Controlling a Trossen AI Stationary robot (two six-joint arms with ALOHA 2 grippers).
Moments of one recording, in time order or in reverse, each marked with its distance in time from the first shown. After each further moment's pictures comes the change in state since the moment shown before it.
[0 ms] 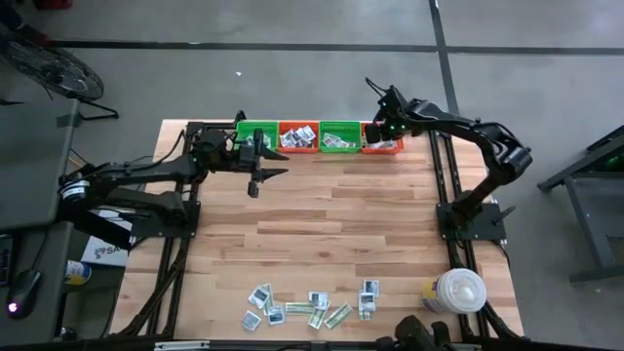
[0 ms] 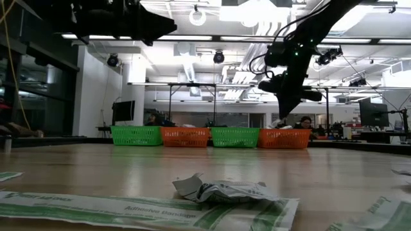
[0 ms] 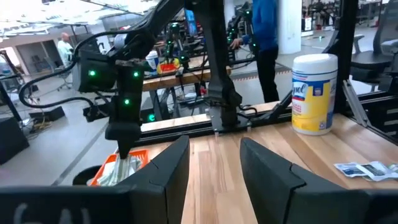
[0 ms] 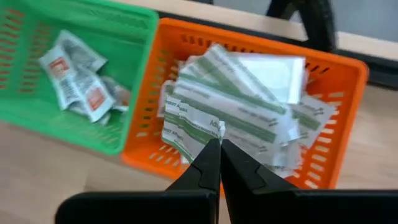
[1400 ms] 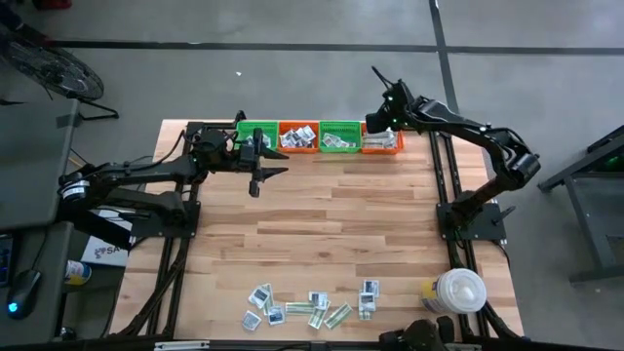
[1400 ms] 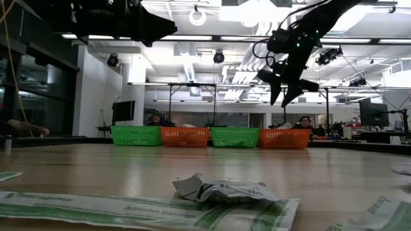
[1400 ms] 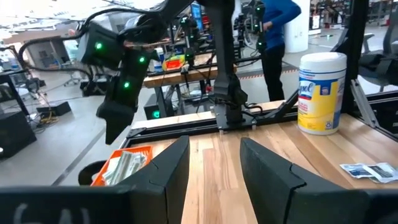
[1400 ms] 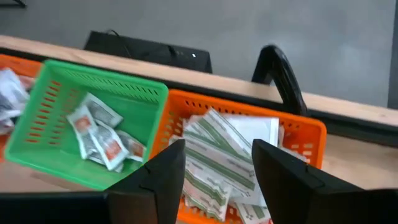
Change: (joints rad) left arm -0.001 -0.002 0.000 -0.008 -0.035 -0.006; right arm 0.005 -0.074 0.000 0.102 0.113 -0.007
